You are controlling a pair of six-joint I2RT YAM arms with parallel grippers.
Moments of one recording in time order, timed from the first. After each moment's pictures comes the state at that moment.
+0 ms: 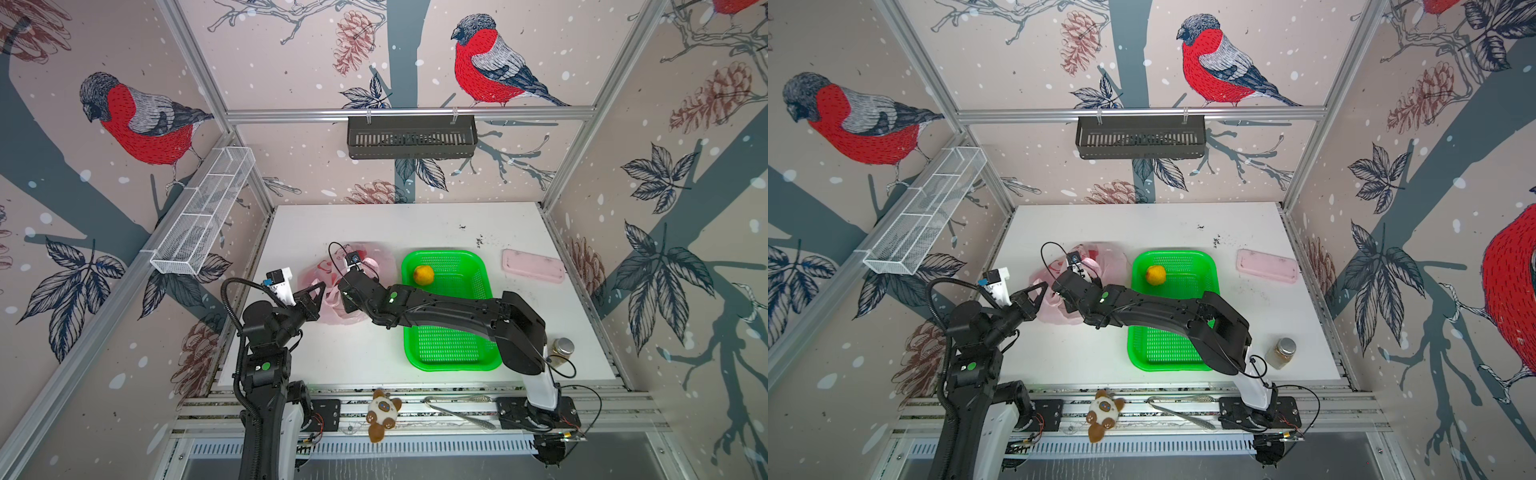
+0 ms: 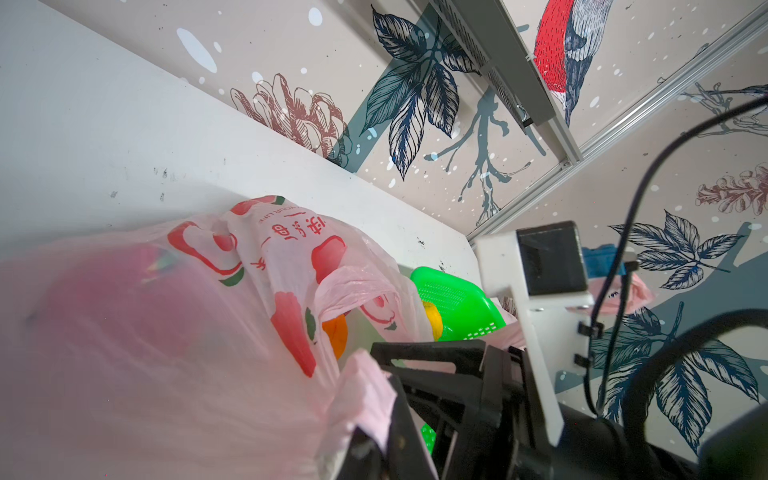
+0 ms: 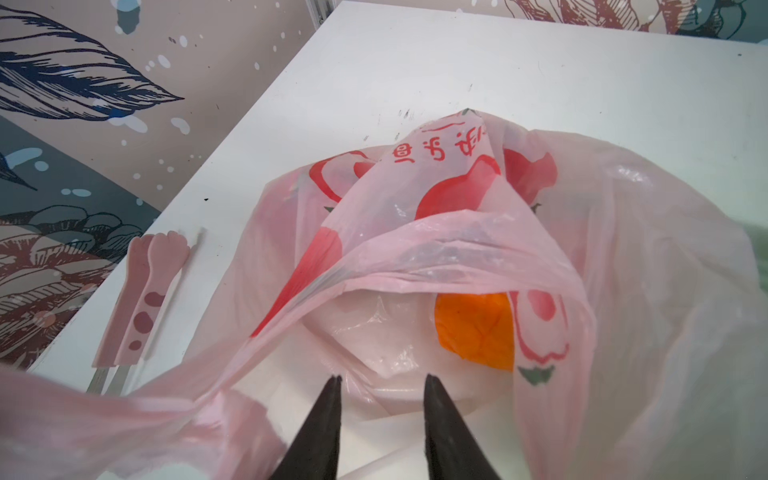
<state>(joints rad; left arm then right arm) 0.21 0.49 0.36 -0.08 0.71 -0.58 1.19 2.06 1.67 -0.29 0.39 0.55</state>
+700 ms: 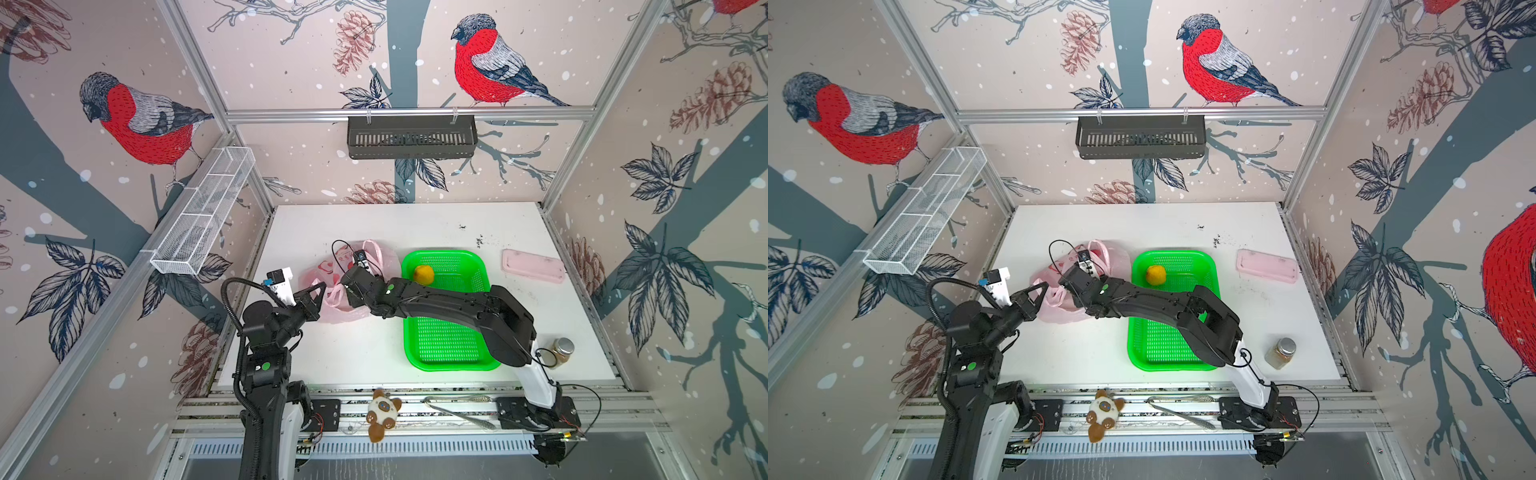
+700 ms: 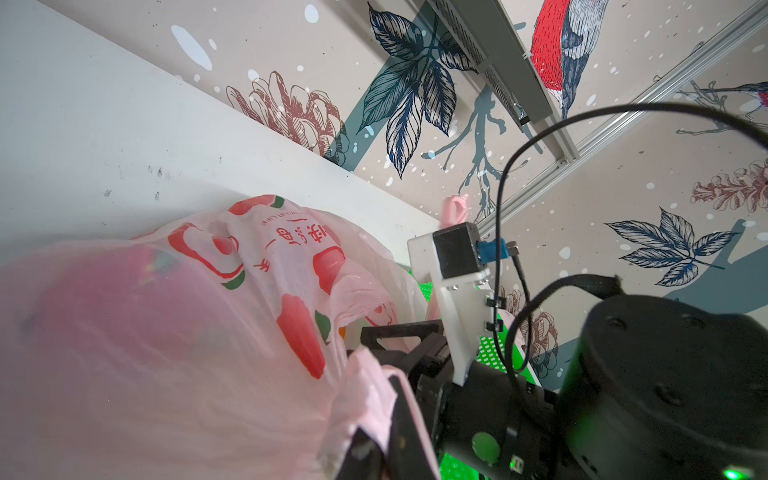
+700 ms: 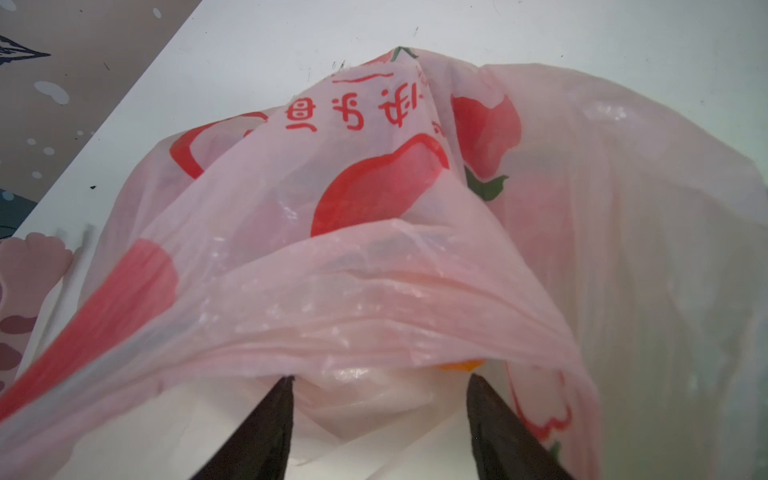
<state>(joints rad) 0.21 0.49 0.36 -0.07 0.72 -0.58 1.13 2.15 1.71 -0.37 0.40 0.58</state>
